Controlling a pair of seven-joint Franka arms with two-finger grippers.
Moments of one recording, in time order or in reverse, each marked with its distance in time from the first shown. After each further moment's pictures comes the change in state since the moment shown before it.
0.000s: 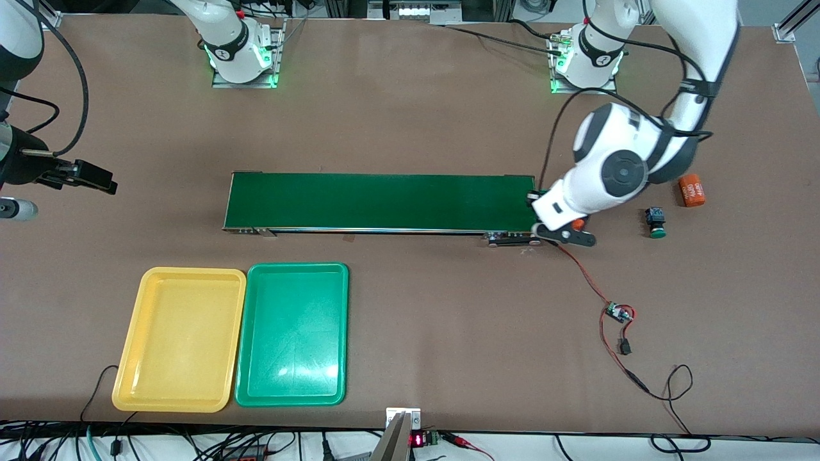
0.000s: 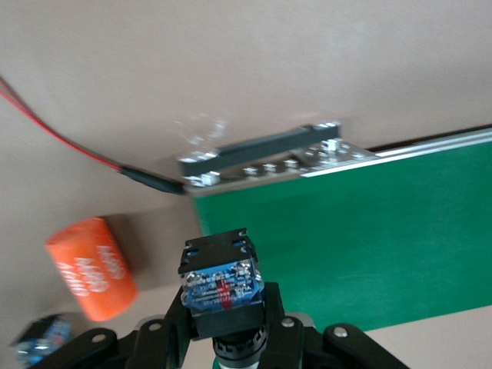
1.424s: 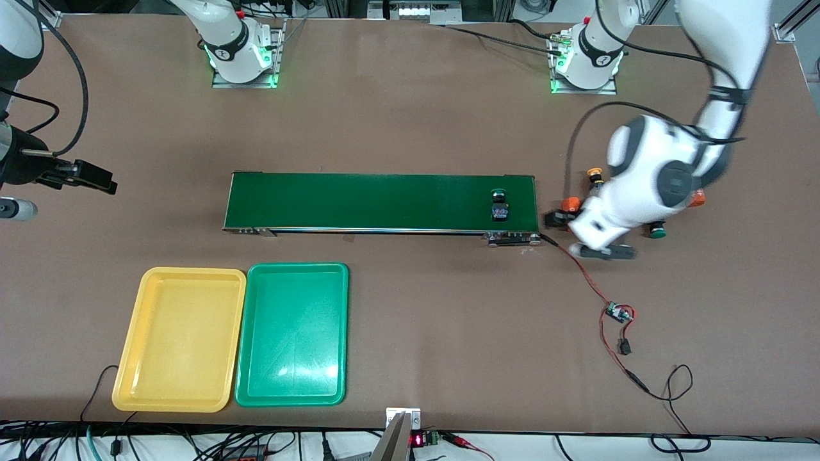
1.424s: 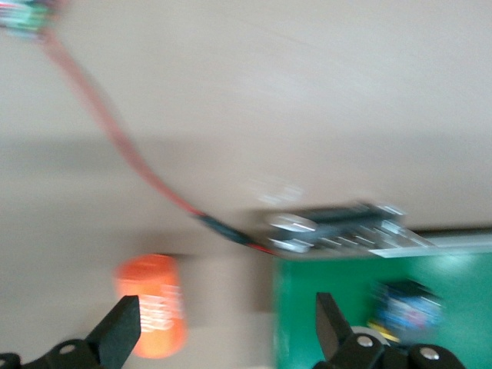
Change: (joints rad) left arm 0.284 0.015 -0.054 0.007 -0.003 0.089 0.000; right arm 0.000 0.000 0.000 0.000 0.000 0.000 0.000
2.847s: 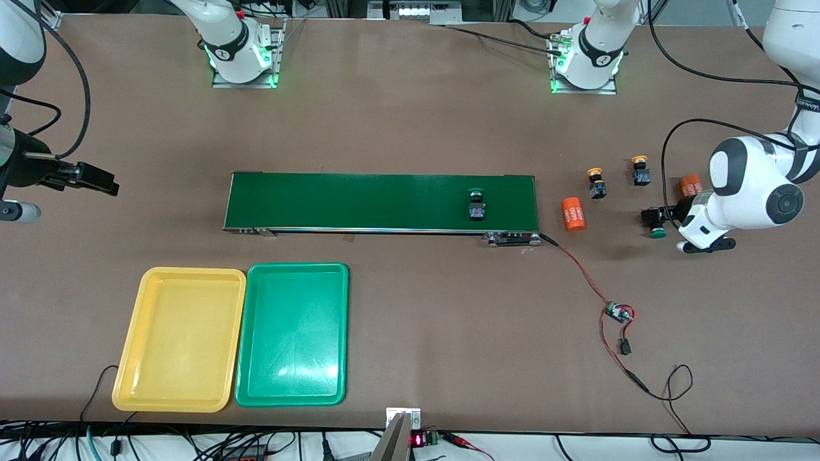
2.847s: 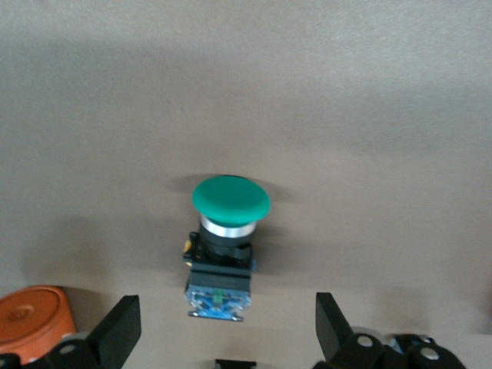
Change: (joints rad) left arm 0.390 0.122 0.002 -0.112 0.272 0.011 0.144; right arm 0.000 0.008 0.000 0.000 0.000 0.000 0.000
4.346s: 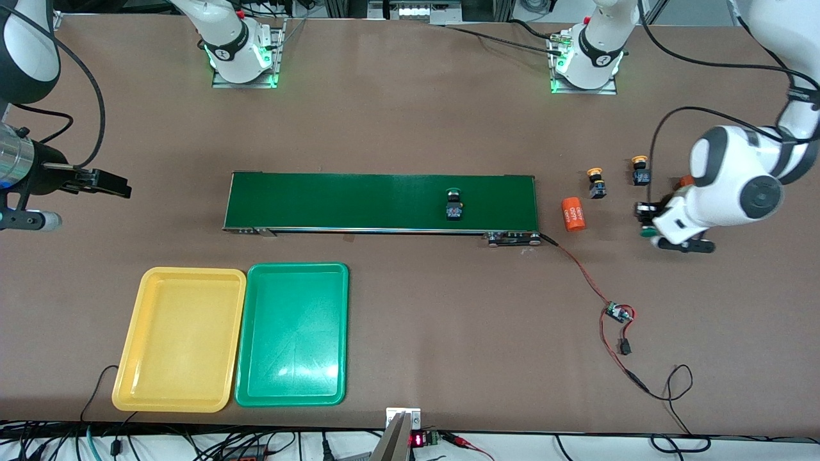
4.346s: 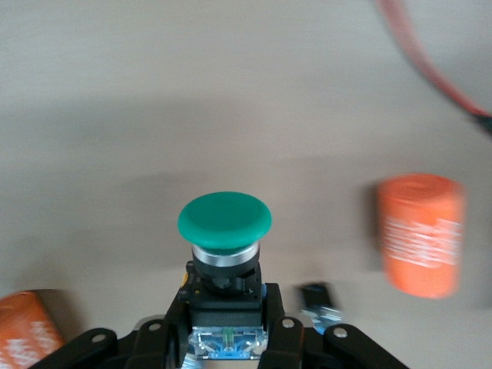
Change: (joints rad) left arm -0.092 -0.137 -0.136 -0.028 -0.015 -0.091 0.035; right arm 0.006 0.035 0.009 -0.006 0.001 -0.047 0.000
